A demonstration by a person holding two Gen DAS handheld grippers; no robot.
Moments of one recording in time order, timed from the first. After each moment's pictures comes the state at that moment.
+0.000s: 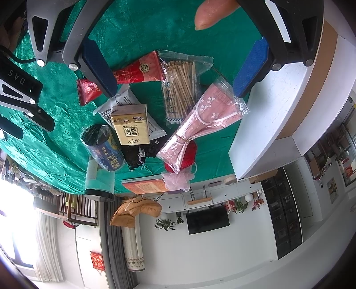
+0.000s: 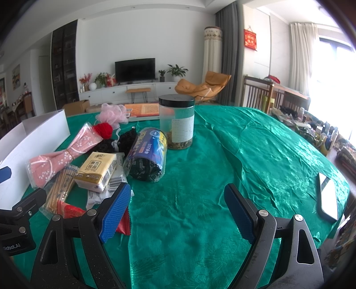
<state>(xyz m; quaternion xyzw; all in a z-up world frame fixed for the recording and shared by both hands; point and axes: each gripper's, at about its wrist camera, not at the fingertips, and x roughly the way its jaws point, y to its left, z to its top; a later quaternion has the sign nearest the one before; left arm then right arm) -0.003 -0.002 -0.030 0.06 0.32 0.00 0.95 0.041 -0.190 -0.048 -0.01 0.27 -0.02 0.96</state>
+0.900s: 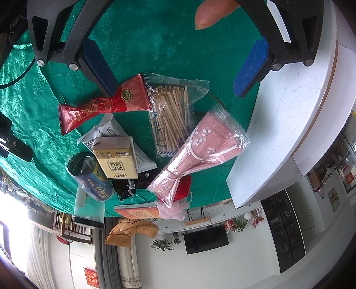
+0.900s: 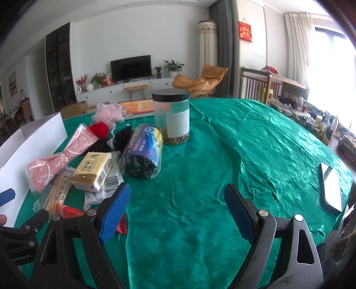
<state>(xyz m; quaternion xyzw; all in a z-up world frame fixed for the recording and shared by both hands) 0.006 0.012 -0.064 0.06 0.39 0.02 0.92 0.045 -0.199 -0.057 0.02 0.29 -0.02 0.96</state>
